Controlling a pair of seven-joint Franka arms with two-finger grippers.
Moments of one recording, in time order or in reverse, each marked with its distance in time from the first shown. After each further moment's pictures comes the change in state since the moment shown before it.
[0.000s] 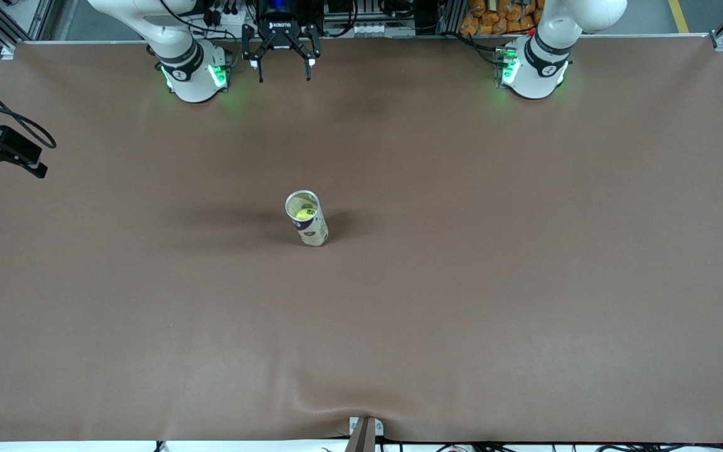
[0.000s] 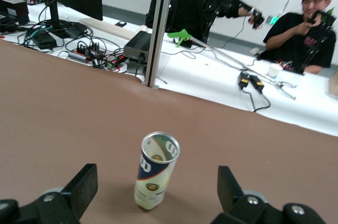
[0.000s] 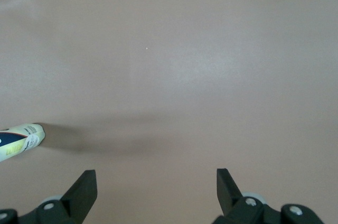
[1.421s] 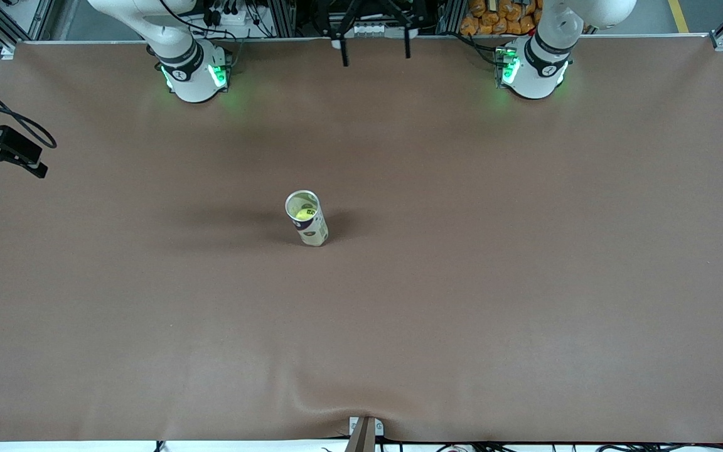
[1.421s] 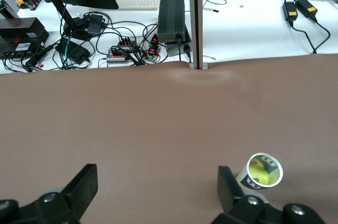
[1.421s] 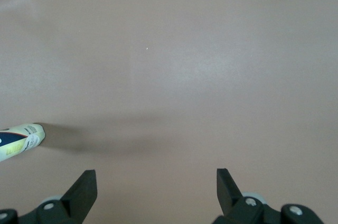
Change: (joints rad) left arm 0.353 -0.382 0.009 -0.003 -0.471 -0.037 0.945; right arm 0.000 0.000 0.001 0.000 0.000 0.000 -0.001
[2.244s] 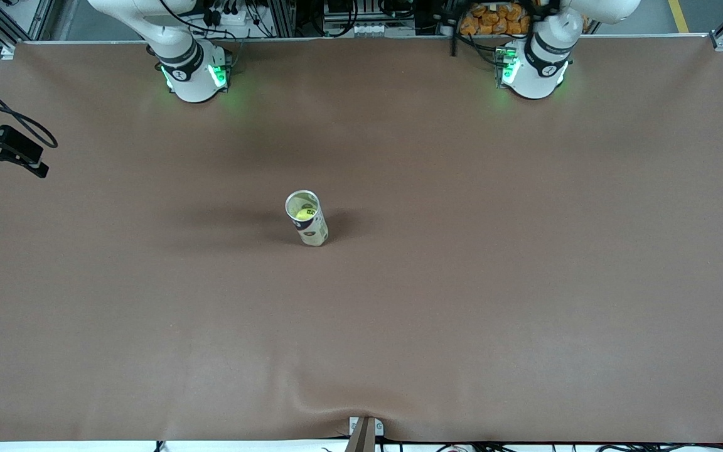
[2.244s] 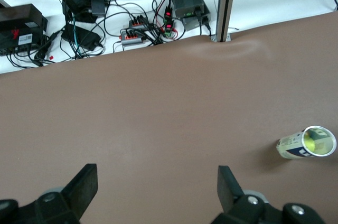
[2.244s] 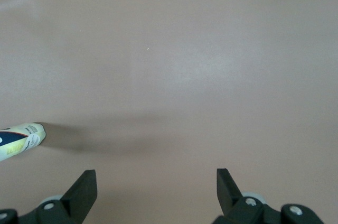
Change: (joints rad) left arm 0.350 -0.176 0.003 -0.007 -0.310 -0.057 0.514; right arm 0.000 -0.001 0.003 0.000 0.000 0.000 -0.001
